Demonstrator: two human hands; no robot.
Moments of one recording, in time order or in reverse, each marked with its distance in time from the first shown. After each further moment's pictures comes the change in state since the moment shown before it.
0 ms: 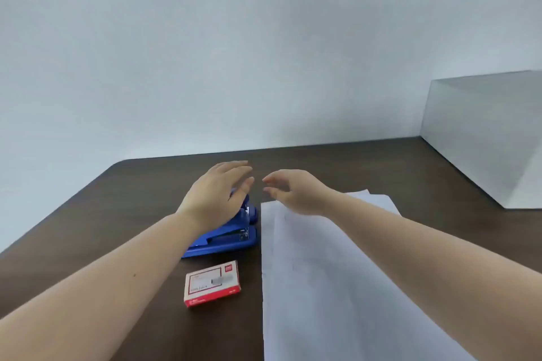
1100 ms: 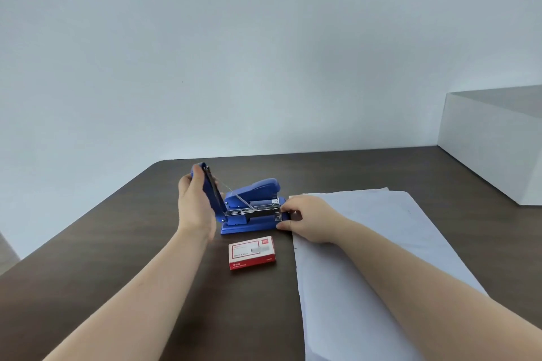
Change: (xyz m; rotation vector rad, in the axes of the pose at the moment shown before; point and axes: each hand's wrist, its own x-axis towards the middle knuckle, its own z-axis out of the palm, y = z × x) left_hand -0.068 -0.027 -0.015 -1.388 0.673 -0.629; right_hand -0.039 -0.022 0.054 -0.256 -0.005 -0.154
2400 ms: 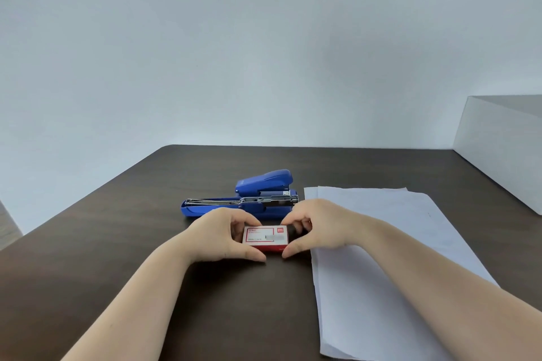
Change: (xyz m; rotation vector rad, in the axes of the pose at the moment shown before) left_hand -0.017 -0.003 -0.051 1.275 -0.883 0.114; right_hand -0.020 -0.028 -0.017 0.130 -0.295 -0.073
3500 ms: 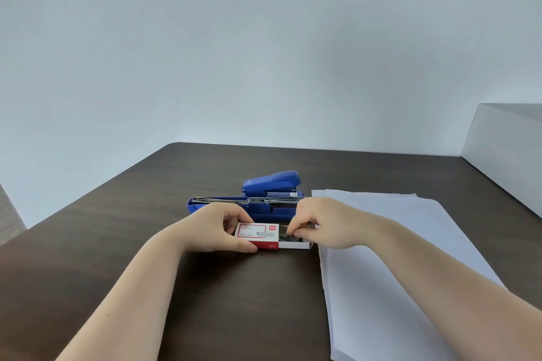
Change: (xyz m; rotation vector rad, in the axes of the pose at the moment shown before) left_hand 0.002 -0.018 -0.015 -0.082 -0.005 0.003; right_hand -0.002 -0.013 -0.007 -0.192 -0.008 -0.069
